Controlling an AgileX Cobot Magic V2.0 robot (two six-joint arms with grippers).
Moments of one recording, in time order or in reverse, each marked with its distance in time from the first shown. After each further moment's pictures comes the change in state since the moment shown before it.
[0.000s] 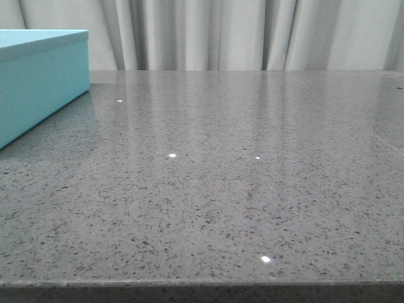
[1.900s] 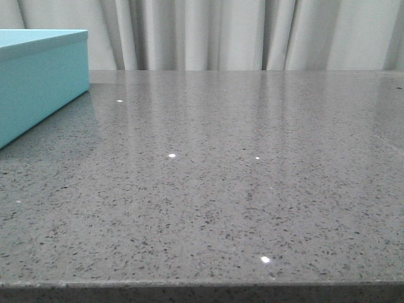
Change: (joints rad) left arm 0.016 -0.278 0.351 -0.002 -0.315 0.000; right arm 0.000 0.000 0.000 -0.003 -0.007 0.000
